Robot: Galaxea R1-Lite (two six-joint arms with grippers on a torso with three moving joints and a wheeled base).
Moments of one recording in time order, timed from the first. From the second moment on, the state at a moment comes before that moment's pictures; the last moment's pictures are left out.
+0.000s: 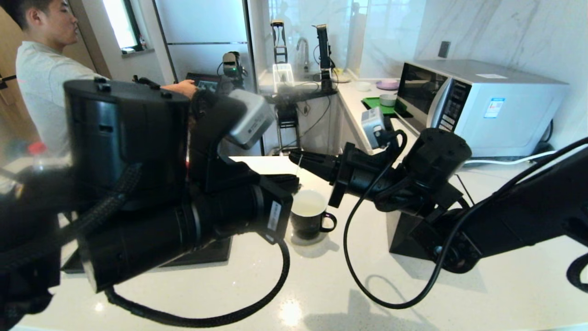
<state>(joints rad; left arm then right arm) -0.88 1.49 -0.96 -0.26 0.18 -0.03 0.60 2.05 -1.02 -1.38 0.67 0.13</state>
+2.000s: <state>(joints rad) -0.81 1.52 -0.89 -0.27 0.23 -0.03 0.56 2.03 -1.00 -1.38 0.67 0.12</state>
